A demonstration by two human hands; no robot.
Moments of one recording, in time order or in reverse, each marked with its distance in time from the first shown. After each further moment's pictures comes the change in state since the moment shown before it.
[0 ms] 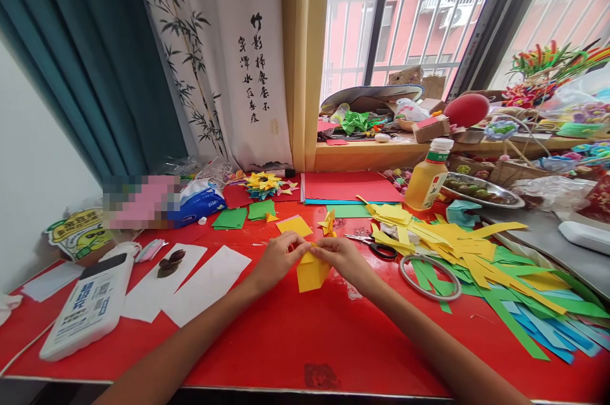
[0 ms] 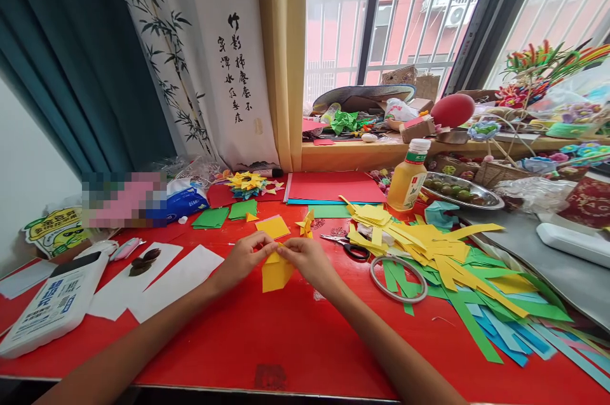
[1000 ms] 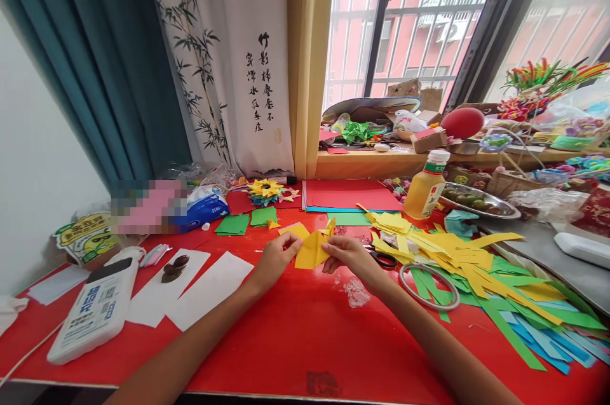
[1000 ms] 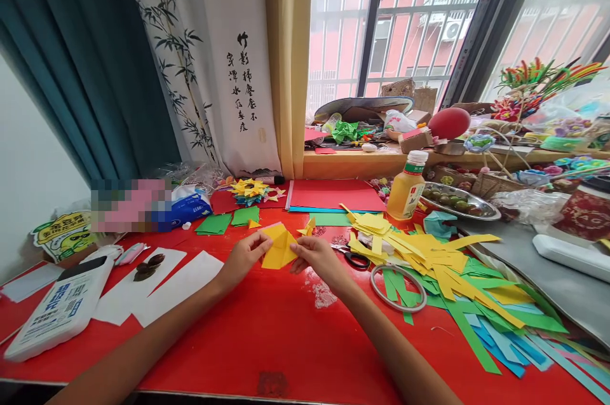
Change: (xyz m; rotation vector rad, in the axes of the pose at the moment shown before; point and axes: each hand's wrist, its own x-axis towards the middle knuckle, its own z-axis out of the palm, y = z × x) left_hand 0.008 -0.019 -0.001 -0.238 0.082 -0.173; right_hand 0.004 -0.007 -0.017 0.275 -0.083 0.087
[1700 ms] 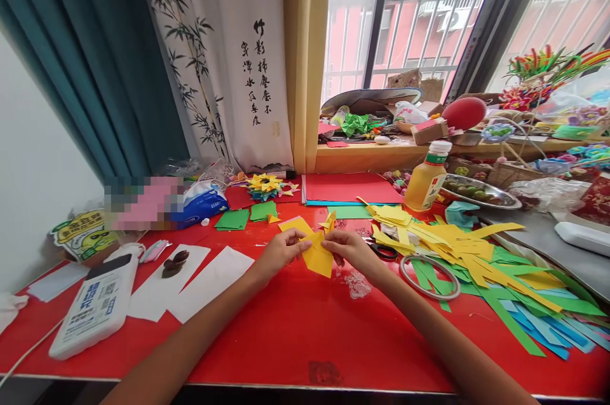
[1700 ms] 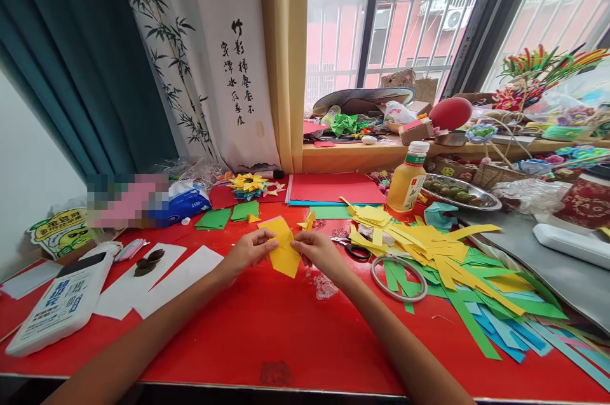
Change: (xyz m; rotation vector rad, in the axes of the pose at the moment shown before) left_hand -0.001 0.008 0.001 -0.241 -0.182 -0.169; right_hand 0.003 0.011 -0.003 -0.189 0.038 -0.038
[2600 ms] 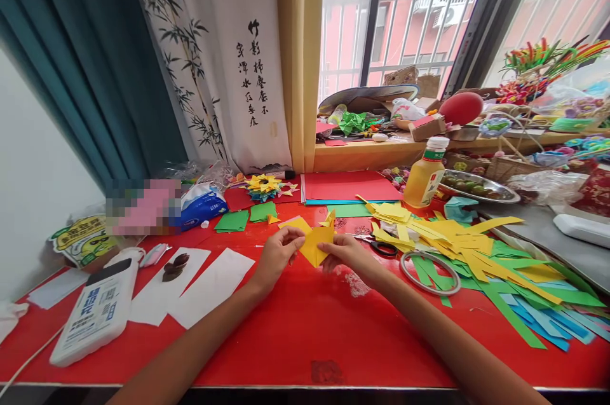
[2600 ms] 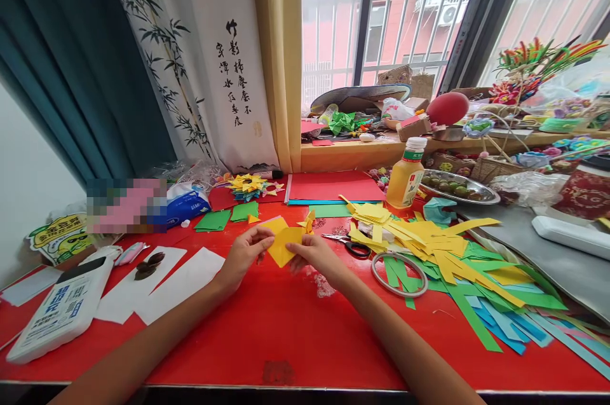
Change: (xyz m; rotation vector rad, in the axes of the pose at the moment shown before) left_hand -0.004 -0.004 0.006 -0.083 0.179 0.138; right_hand -0.003 0.000 0.007 0.268 -0.093 0.137
